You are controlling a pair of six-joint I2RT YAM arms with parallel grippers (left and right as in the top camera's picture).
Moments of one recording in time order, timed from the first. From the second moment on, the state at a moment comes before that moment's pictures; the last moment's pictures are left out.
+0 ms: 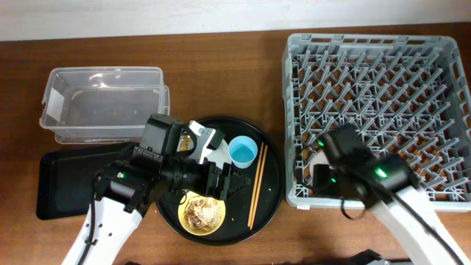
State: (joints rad) left arm -0.41 1.17 1.07 -0.88 0.74 -0.25; right arm 0.40 1.18 1.09 -1.30 0.09 0.52
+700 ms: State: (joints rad) left arm -0.62 1.17 1.05 -1.07 0.21 -0.43; right arm 0.40 1.05 1.37 -1.25 0.01 0.54
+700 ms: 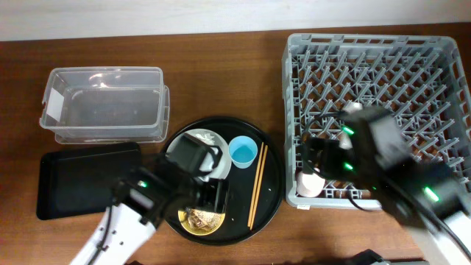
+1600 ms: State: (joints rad) left arm -0.93 1.46 1.05 -1.10 -0.15 -0.73; right arm 0.40 1.00 1.38 -1.35 -0.02 0.55
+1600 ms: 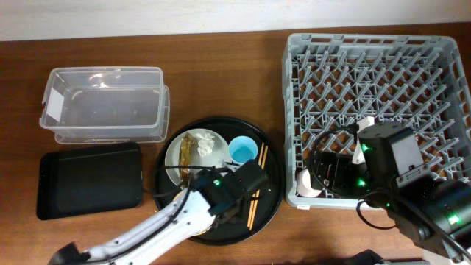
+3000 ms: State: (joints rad) left arm 0.55 1.64 1.14 -1.18 0.90 0.18; right arm 0.40 1.00 1.38 -1.35 -0.02 0.55
